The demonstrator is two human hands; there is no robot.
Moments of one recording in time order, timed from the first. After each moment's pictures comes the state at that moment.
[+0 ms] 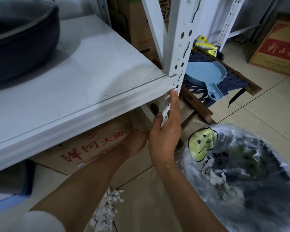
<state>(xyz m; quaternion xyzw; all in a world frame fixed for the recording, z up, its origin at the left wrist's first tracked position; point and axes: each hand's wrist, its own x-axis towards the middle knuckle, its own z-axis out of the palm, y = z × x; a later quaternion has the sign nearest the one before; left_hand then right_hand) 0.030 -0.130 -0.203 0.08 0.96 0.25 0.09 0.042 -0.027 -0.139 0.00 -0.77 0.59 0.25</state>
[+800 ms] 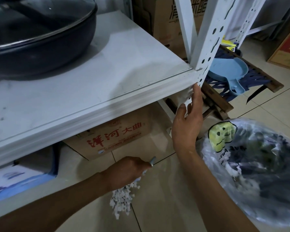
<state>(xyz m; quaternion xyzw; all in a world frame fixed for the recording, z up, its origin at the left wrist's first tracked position) 0.157 -0.195 -0.225 0.30 0.94 0.16 0.04 0.046 -0.032 -0.135 0.00 -0.76 0.60 0.24</state>
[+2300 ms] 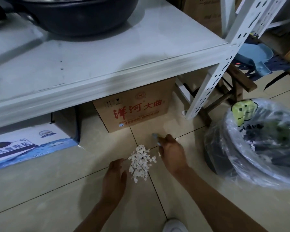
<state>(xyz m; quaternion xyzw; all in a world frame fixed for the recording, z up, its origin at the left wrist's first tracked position) 0.328 -0.212 -0.302 -0.29 0.89 0.35 -0.03 0.175 -0.052 -0.258 0.27 -0.94 0.19 -0.01</state>
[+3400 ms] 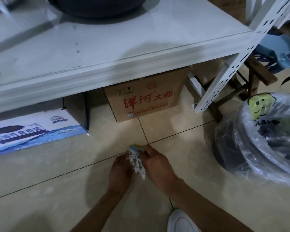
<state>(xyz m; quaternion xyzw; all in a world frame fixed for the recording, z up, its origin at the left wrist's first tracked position) 0.348 -0.225 -0.338 -0.22 0.93 0.28 -0.01 0.253 -0.094 -0.258 0.40 -0.91 0.13 -0.04</state>
